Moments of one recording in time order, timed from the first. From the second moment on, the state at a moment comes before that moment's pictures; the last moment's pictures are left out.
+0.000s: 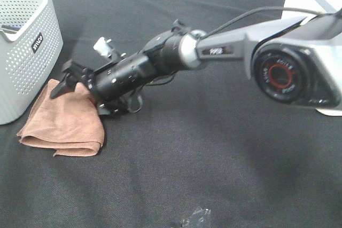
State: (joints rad) left arm 0.09 0.00 -0.51 -0.01 1.05 0.09; right arm 0.73 2.60 -1.90 1.29 0.65 -0.42
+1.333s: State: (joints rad) left arm 0.09 0.00 -0.51 -0.02 1.05 0.09; right arm 0.04 1.82 -1.88 0.52 1.06 -0.36
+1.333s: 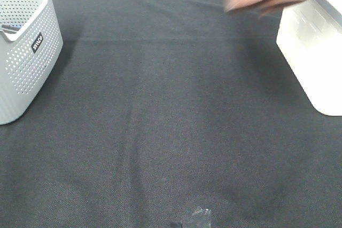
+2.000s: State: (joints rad) left arm 0.09 0.00 -0.51 -0.02 1.05 0.09; right arm -0.33 1.89 -1.88 0.36 1.07 -0.37
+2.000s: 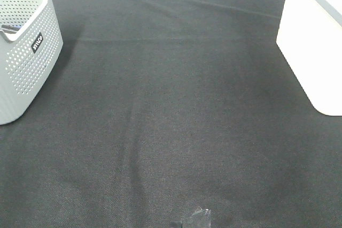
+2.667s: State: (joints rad) left arm 0.09 0.00 -0.51 -0.02 1.05 0.09; right arm -0.27 1.92 -1.88 0.22 1.20 -0.29
